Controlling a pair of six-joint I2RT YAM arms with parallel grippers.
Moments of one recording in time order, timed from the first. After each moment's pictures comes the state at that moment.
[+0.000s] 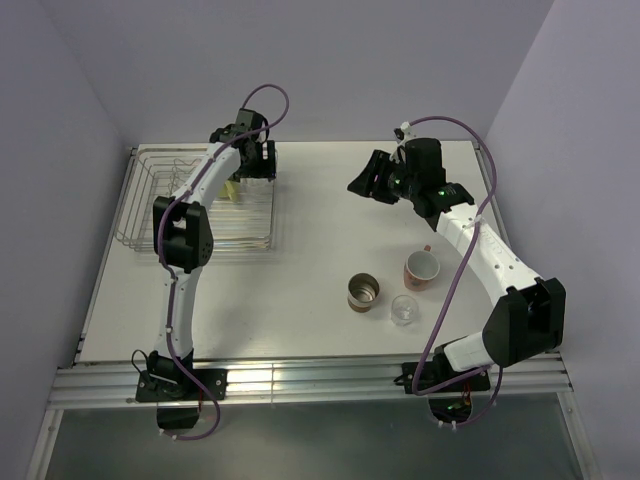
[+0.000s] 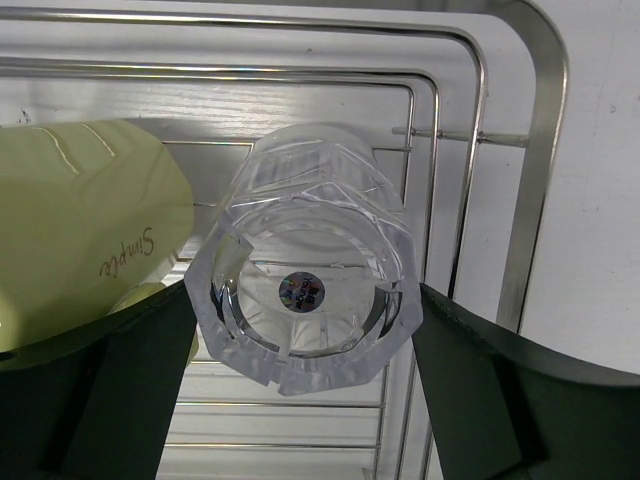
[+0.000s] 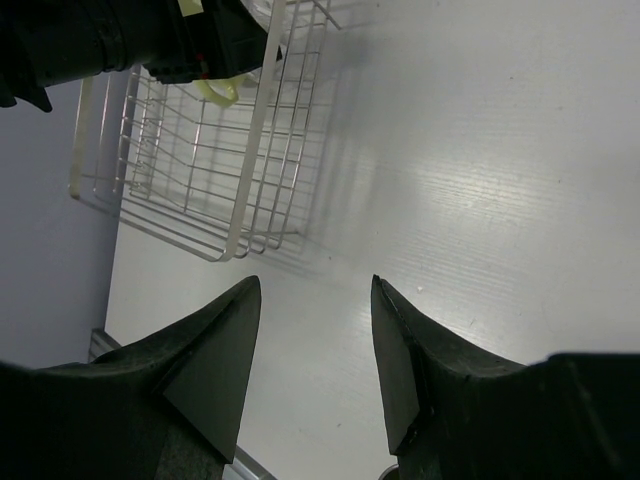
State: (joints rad) left arm -0.30 2.35 2.24 -0.87 -0.16 -0.29; right arm 0.29 1.41 1.24 -0.34 -0.32 0.57
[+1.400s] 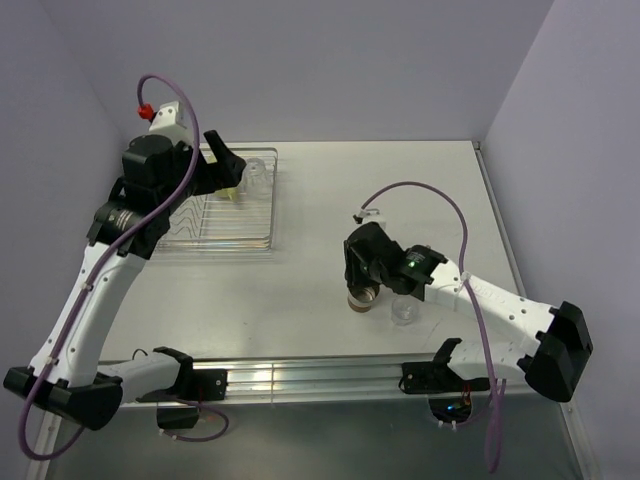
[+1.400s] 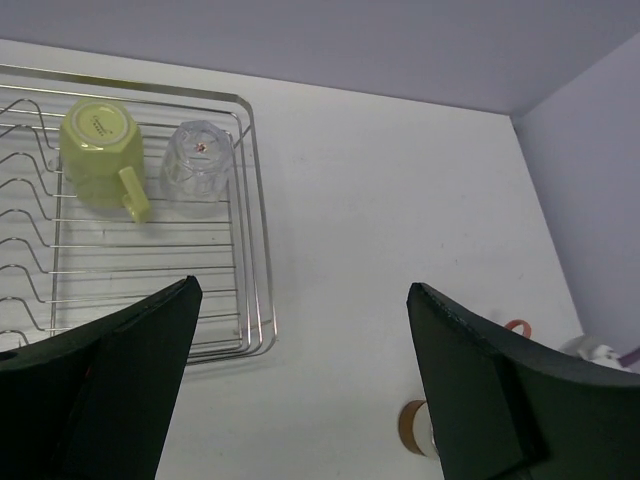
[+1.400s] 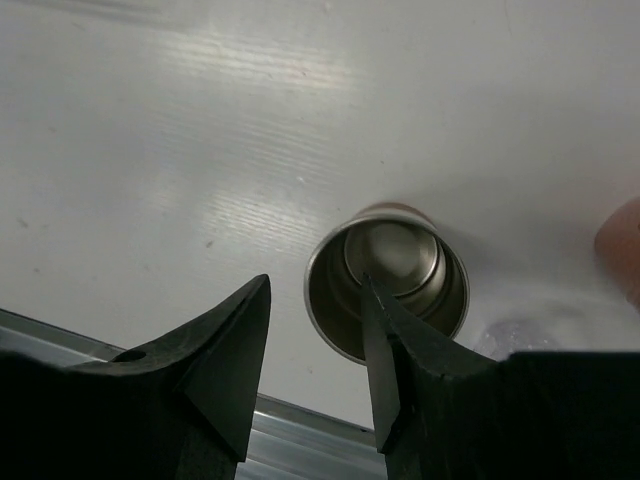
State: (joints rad) left arm -0.36 1.18 1.48 -0.60 -0.05 -0.45; right arm 0.84 1.16 0.94 -0.65 0.25 0.60
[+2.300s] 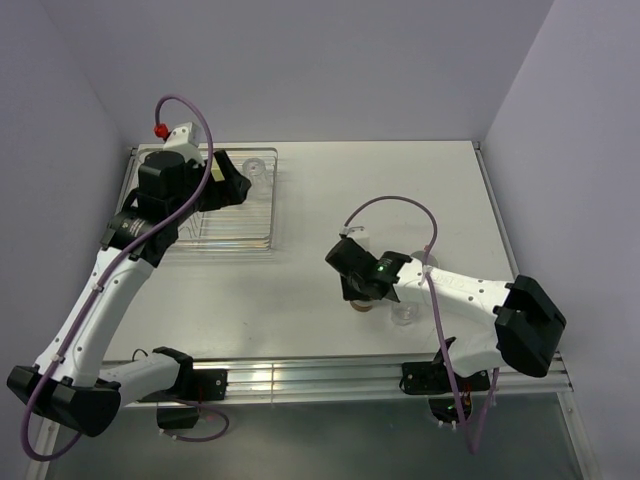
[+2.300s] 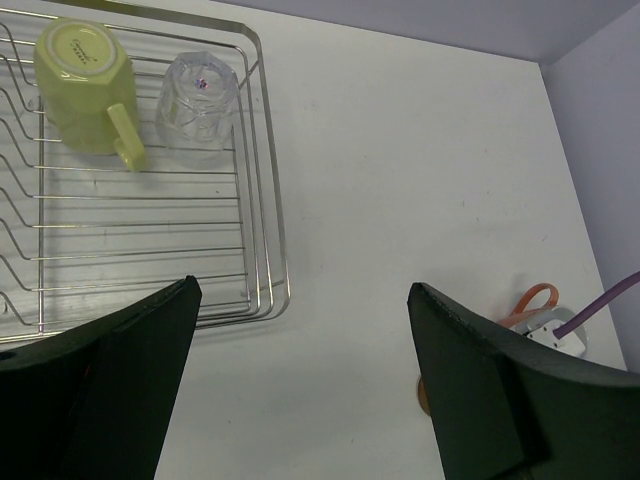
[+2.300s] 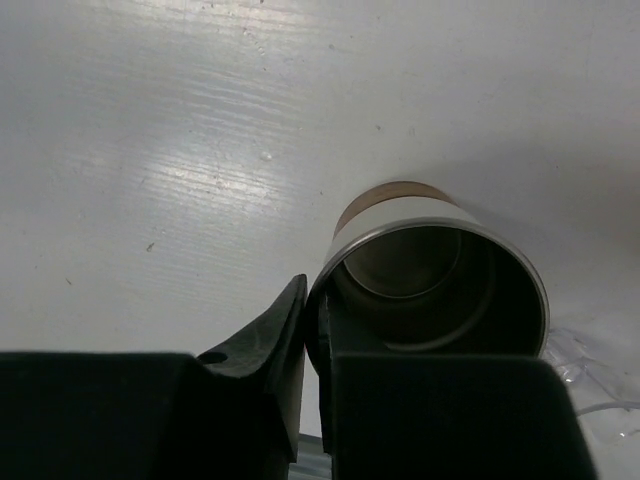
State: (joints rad) left arm -0.36 1.12 1.30 -0.55 -0.01 -0.45; right arm 0.92 1.36 0.86 -0.60 0.31 0.69
